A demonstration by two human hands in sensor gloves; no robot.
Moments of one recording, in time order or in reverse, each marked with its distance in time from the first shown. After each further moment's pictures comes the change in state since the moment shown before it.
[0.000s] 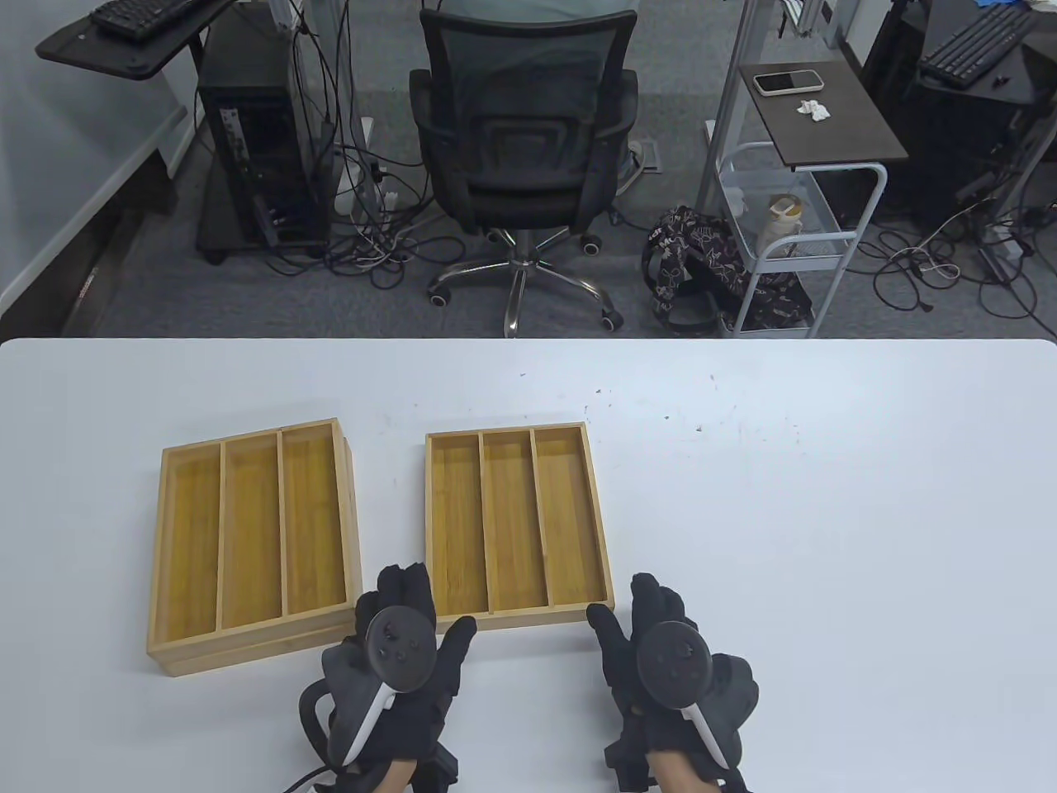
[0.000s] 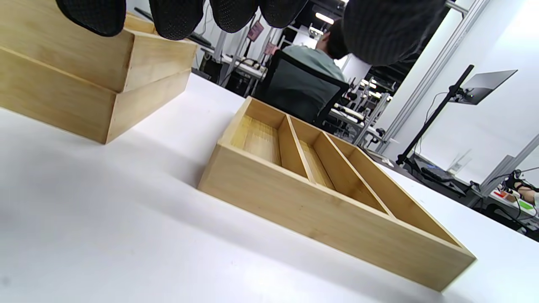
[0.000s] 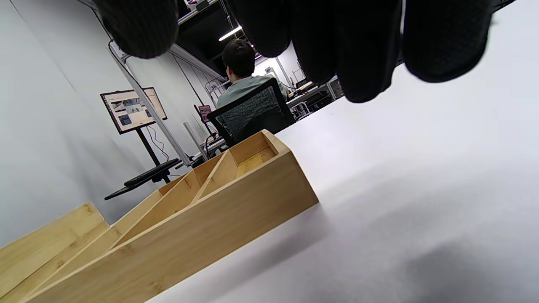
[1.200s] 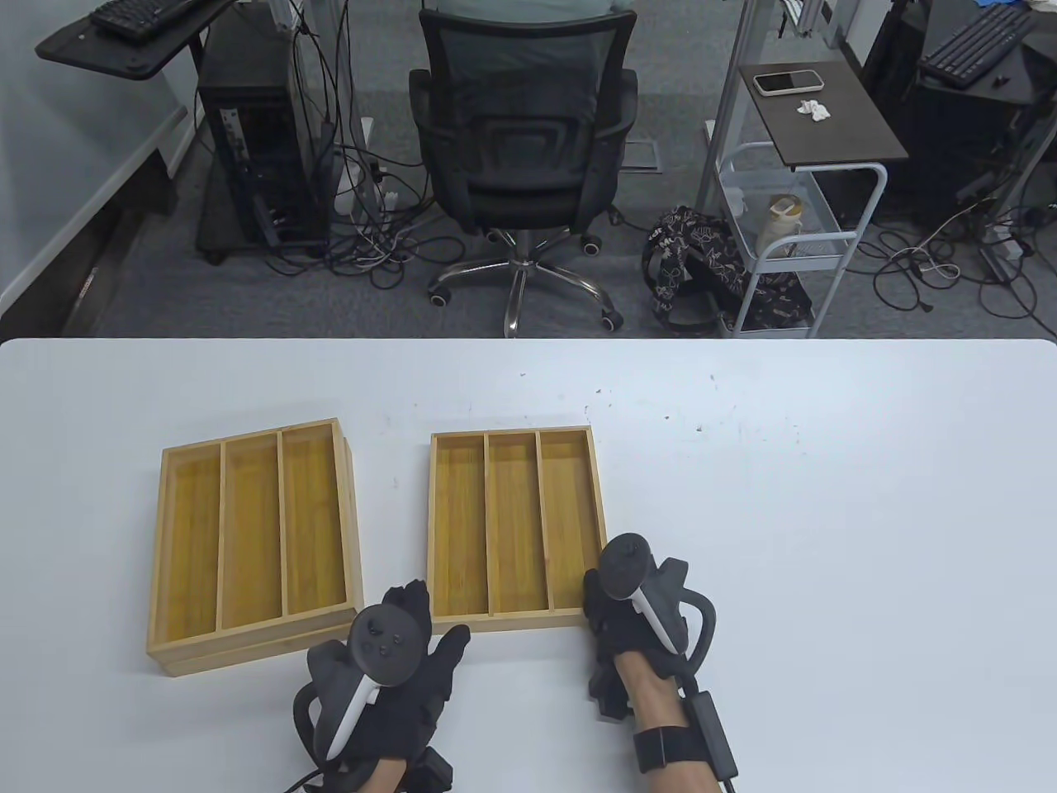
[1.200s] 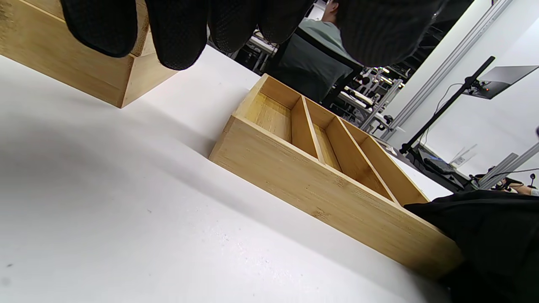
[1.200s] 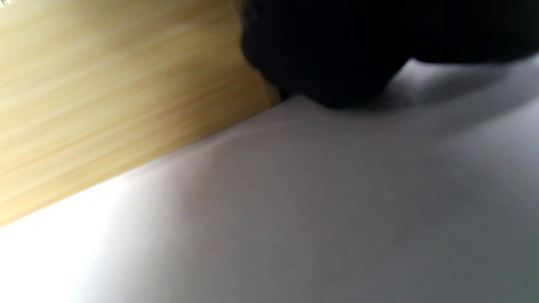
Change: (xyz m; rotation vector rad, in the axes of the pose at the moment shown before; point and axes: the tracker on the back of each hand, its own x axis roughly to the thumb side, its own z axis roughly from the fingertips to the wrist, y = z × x) left_hand -0.015 -0.004 -0.007 -0.088 0.024 0.068; right_hand -0.006 0.074 -0.084 0.222 0.141 0.168
